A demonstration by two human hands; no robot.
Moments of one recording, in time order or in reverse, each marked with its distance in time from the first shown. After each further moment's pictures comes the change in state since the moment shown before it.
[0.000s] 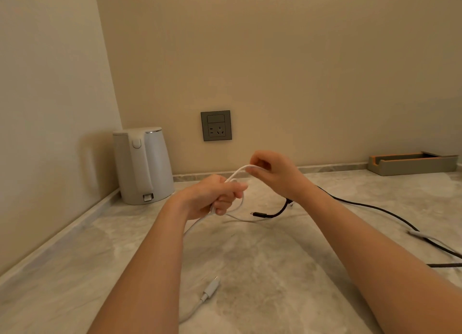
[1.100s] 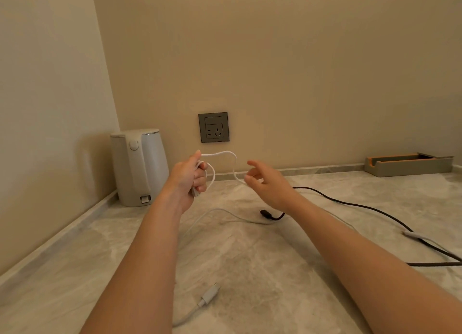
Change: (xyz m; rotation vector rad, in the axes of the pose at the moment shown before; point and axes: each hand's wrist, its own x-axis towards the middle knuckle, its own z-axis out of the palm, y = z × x) left_hand 0.004 0.003 -0.020 -0.526 0.487 0.105; right_hand -0.010 0.000 0.020 0.035 -0.029 0.338
